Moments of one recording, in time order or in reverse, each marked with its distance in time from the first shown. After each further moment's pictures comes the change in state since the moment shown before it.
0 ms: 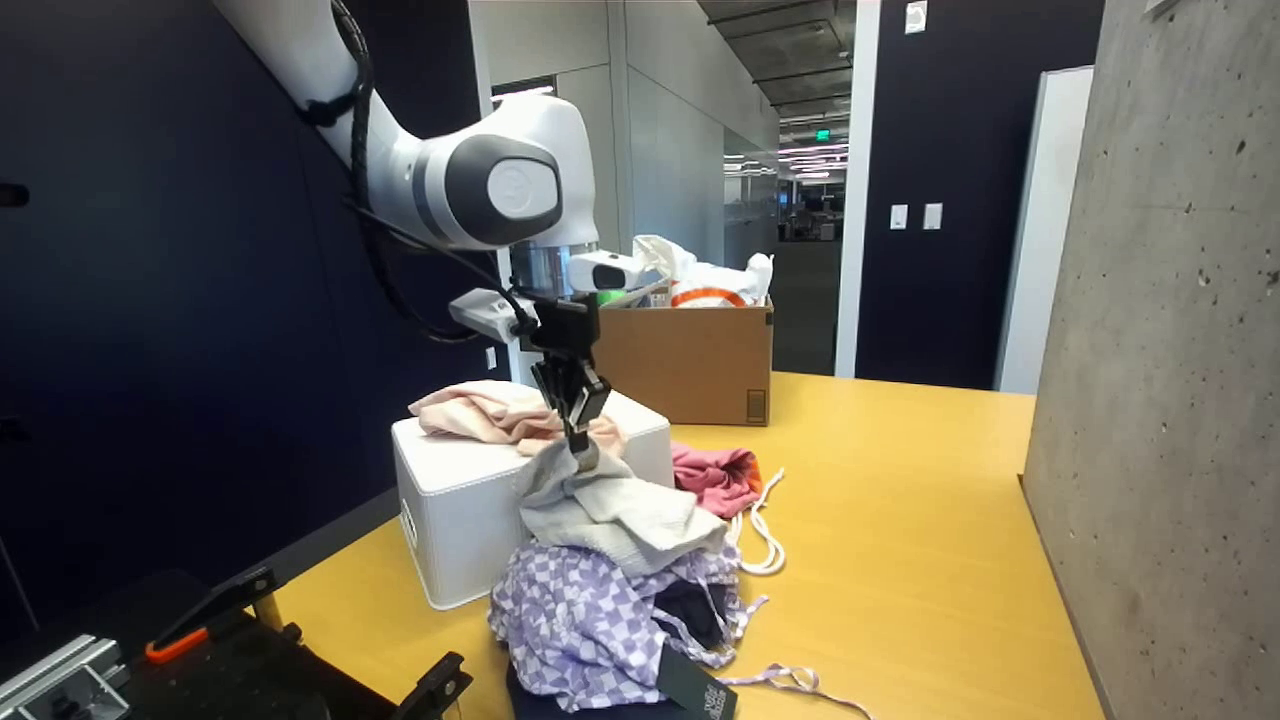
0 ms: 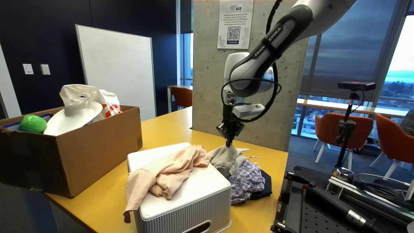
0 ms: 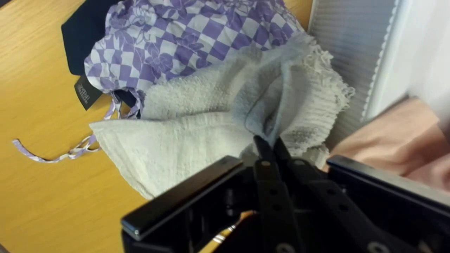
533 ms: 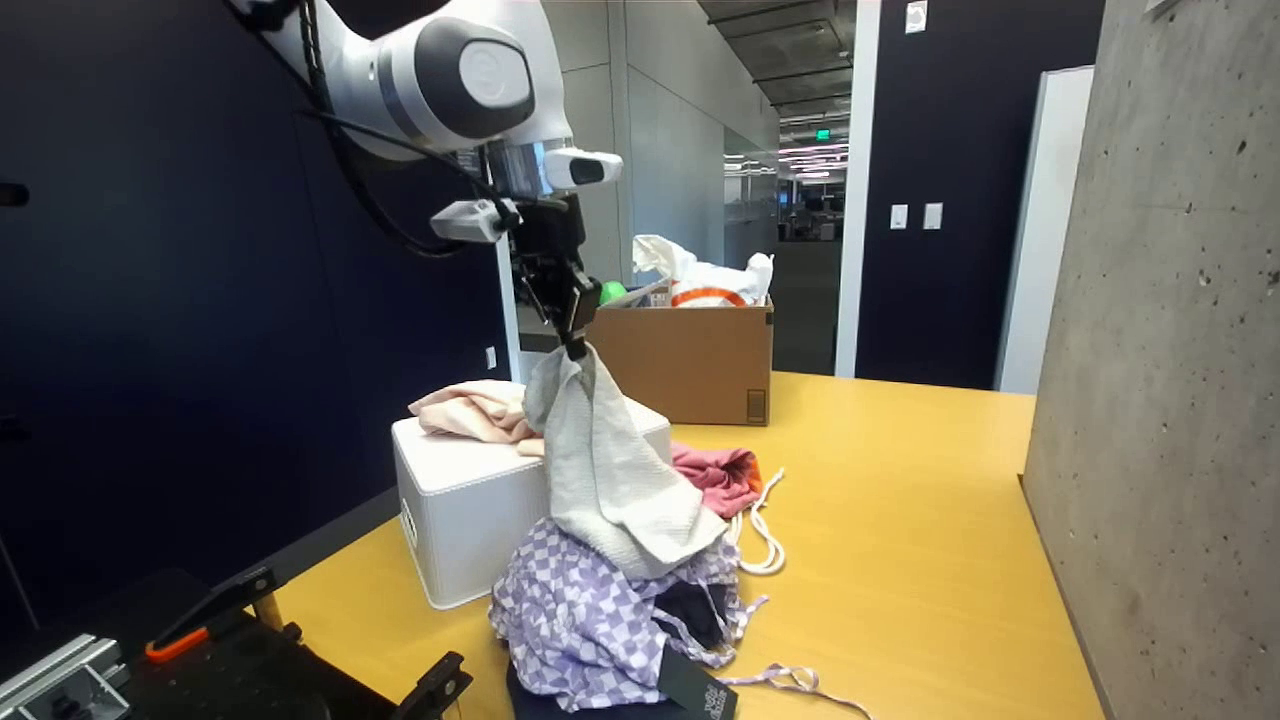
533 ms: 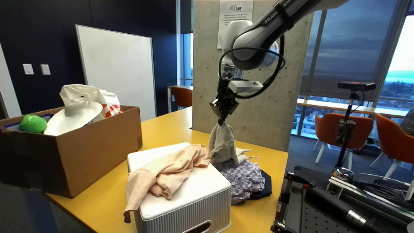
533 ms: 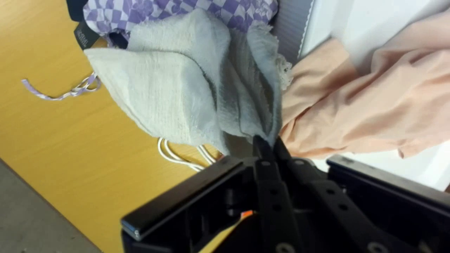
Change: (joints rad) arm 0.021 -0.154 0.021 0.013 -0.063 -0.039 0.057
